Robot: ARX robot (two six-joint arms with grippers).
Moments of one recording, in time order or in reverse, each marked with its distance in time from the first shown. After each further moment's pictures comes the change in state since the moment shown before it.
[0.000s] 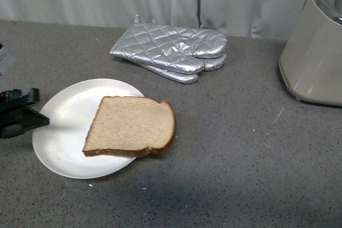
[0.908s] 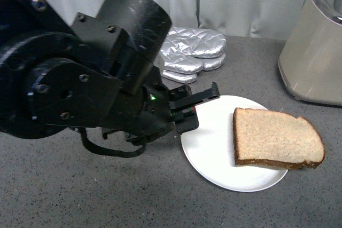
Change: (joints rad) left arm -0.594 0.135 0.232 0.025 -0.226 -0.581; right arm 0.000 0.000 0.000 0.000 0.000 0.000
